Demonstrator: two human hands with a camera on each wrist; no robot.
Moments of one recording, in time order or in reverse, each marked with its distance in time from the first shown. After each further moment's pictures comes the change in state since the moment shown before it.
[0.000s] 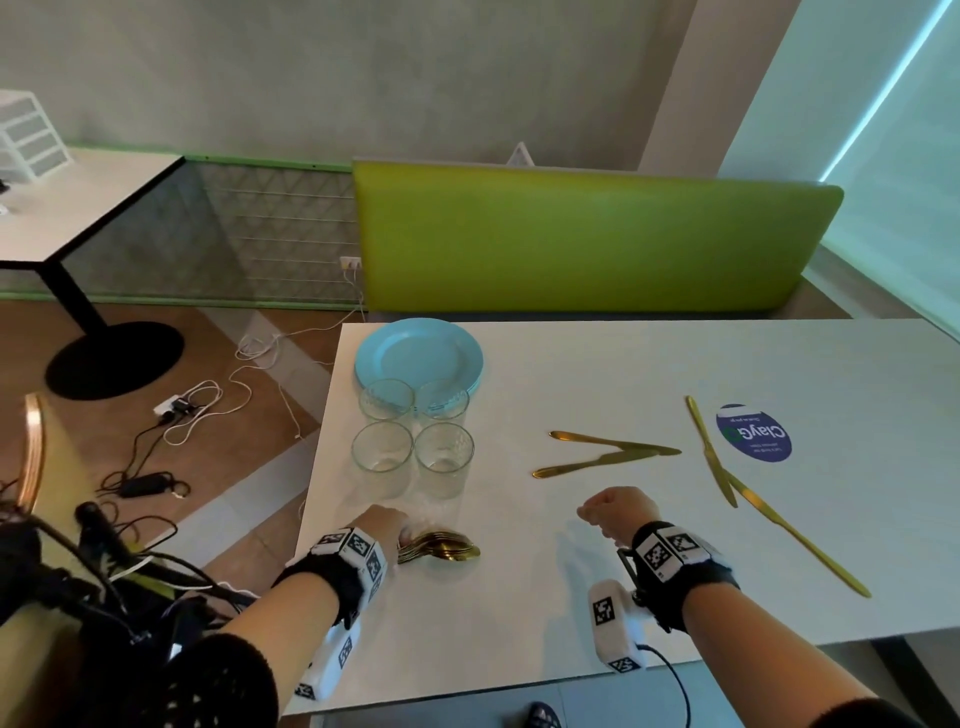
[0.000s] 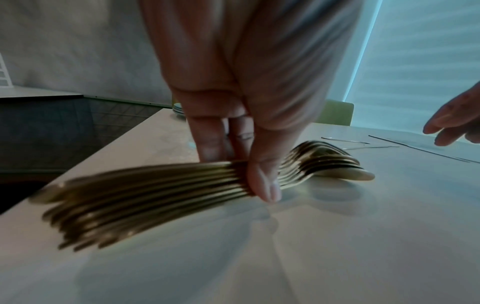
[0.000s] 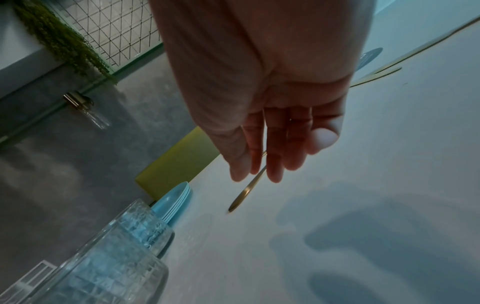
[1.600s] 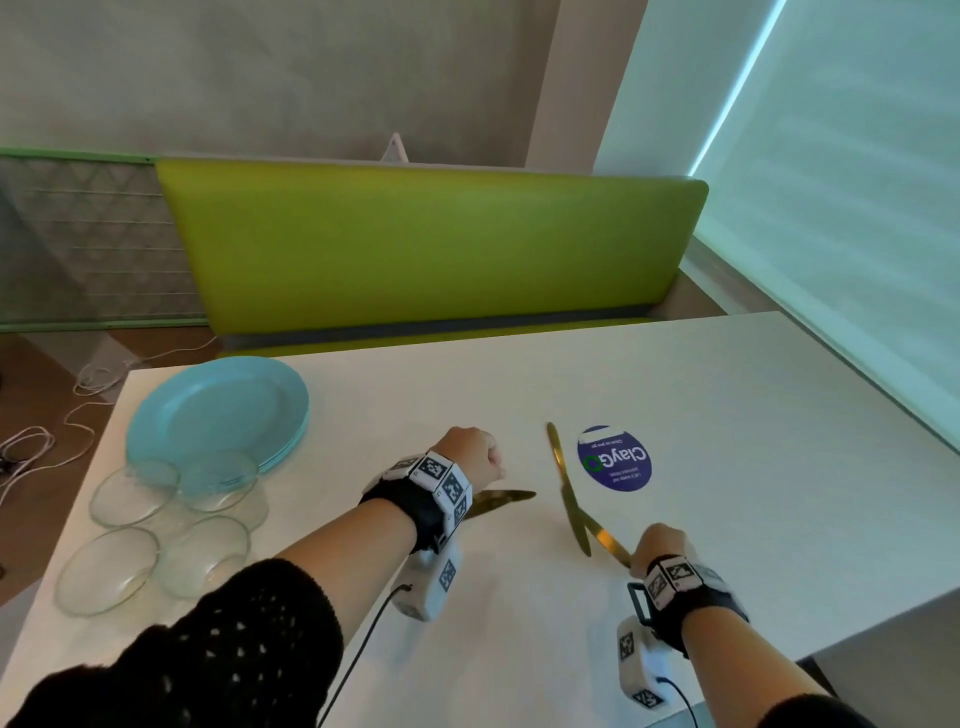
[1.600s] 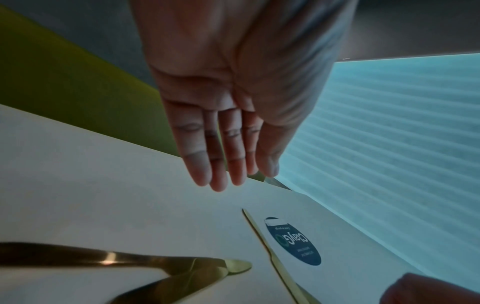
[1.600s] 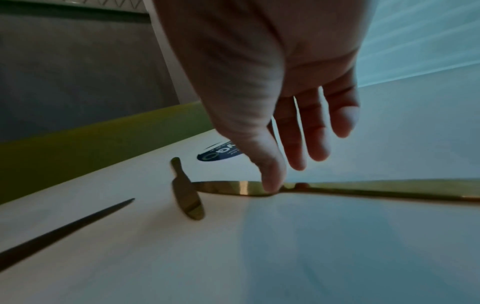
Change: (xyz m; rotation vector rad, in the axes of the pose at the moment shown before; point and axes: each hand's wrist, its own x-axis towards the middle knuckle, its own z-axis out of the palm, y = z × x) left_hand 0.108 0.287 -0.154 -0.423 0.270 0.282; right_hand 0.110 0.173 -0.146 -0.399 0.105 0.395
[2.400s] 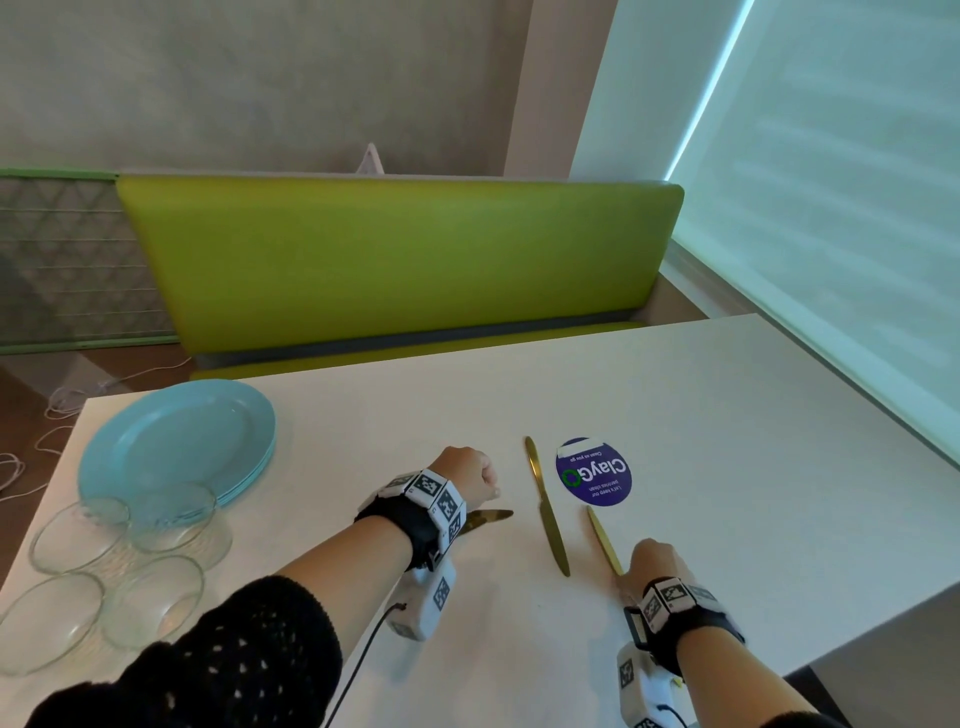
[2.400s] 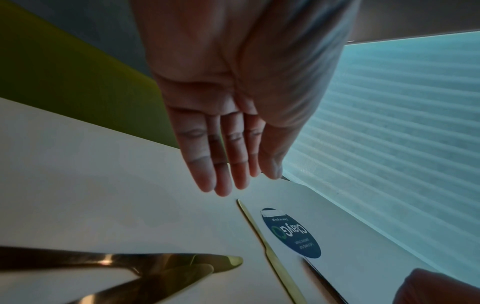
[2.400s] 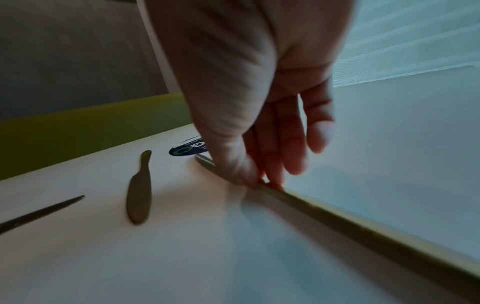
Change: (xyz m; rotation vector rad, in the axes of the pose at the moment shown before) left_hand 0.022 0.019 0.015 -0.033 -0.032 -0.008; right_hand 0.013 0.019 -0.002 0.048 0.012 -0.018
